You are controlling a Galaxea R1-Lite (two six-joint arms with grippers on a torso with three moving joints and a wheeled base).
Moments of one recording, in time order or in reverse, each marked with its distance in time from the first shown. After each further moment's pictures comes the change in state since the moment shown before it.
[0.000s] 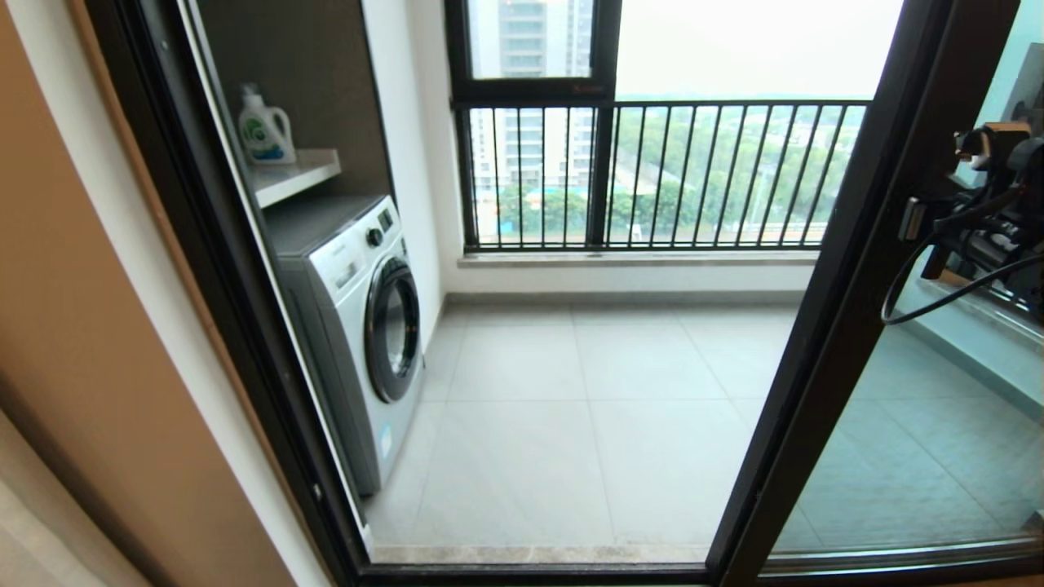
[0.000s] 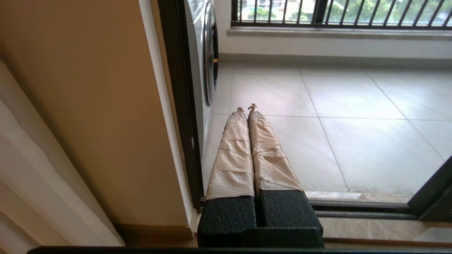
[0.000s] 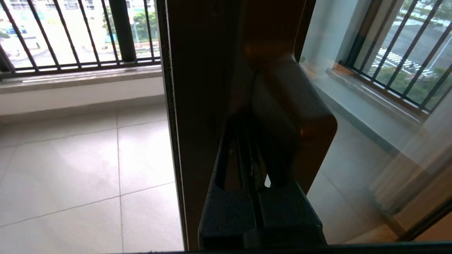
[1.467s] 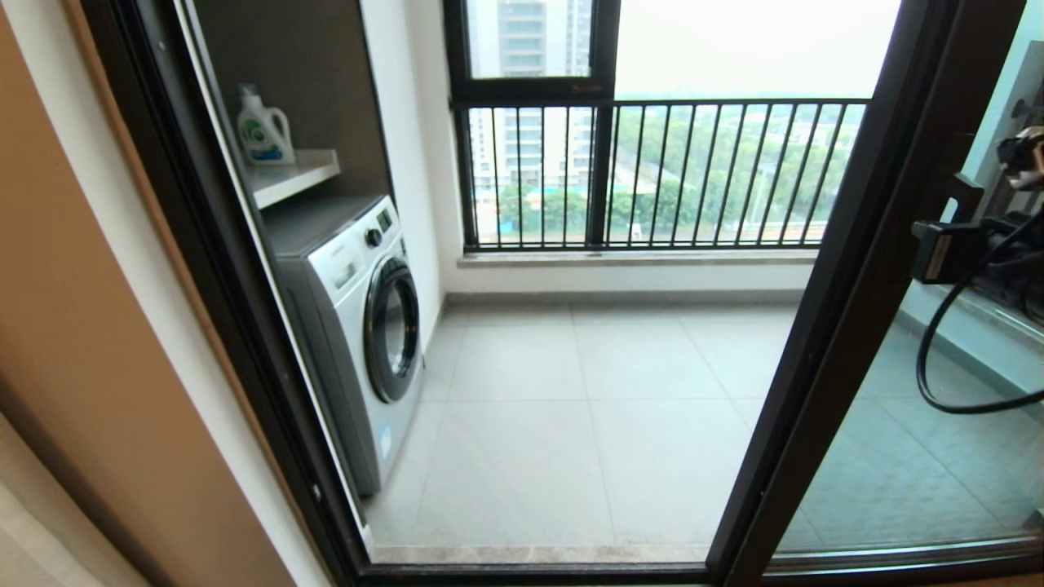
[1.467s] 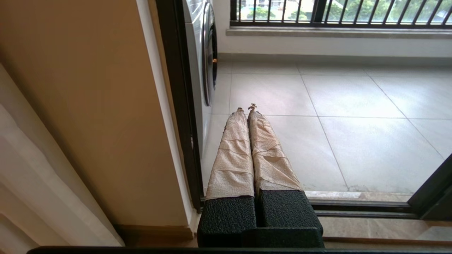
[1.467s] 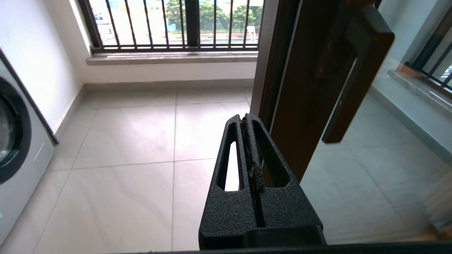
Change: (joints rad) left arm 0.000 0.000 0.000 -0.001 0.000 0.000; right arm 0.149 -0.403 0.430 0.006 0.113 0.034
